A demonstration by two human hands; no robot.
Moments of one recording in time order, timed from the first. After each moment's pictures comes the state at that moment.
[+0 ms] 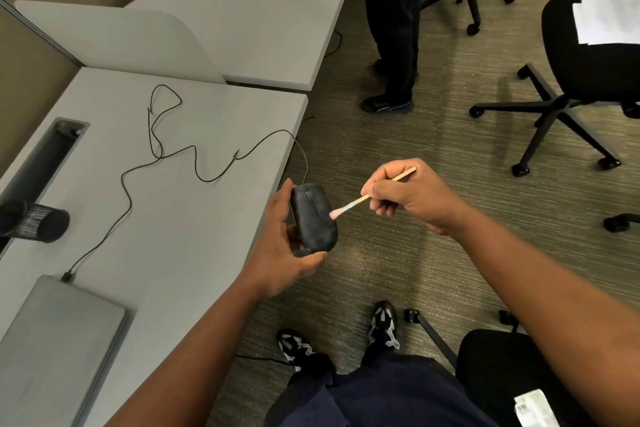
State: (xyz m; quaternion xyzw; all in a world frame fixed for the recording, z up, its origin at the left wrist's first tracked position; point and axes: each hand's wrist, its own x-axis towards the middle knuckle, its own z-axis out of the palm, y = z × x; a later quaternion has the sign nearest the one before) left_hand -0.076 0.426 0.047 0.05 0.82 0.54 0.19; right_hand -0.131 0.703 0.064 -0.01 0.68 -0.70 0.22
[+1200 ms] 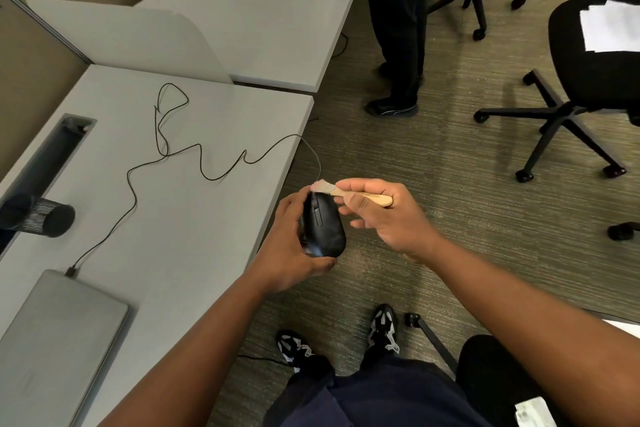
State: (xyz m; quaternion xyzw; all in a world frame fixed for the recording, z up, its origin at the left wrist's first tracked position) left_hand -0.085 0.429 0.044 0.07 0.86 0.47 0.20; right_hand -0.101 0.658 0.063 0.02 0.65 -0.74 0.19
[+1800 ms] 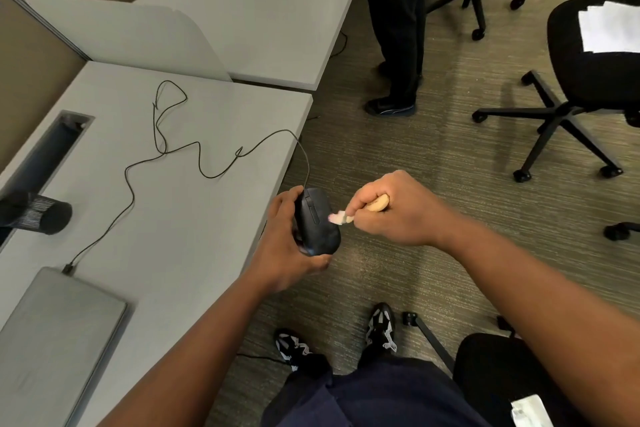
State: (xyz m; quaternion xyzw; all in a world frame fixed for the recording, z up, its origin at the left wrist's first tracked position) left_hand -0.081 0.427 0.043 0.06 0.88 0.44 0.16; right_hand -0.112 0.680 0.095 -0.18 0.83 -0.50 0.18
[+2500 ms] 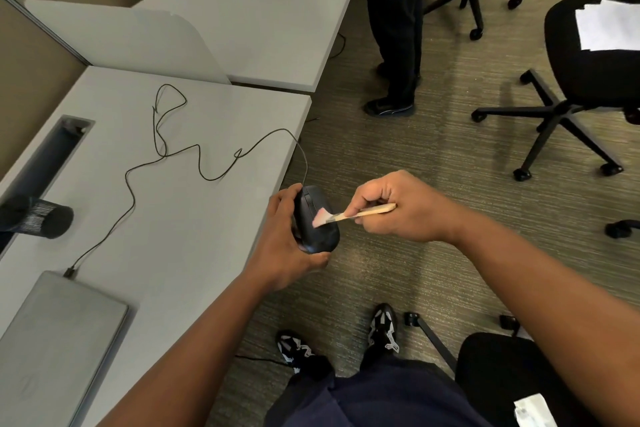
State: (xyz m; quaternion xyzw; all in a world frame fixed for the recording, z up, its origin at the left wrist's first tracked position) left_hand -0.085 0.427 0.045 0.06 0.89 0.43 0.15; right_hand -0.118 0.691 0.094 -0.19 0.80 -0.52 0.24
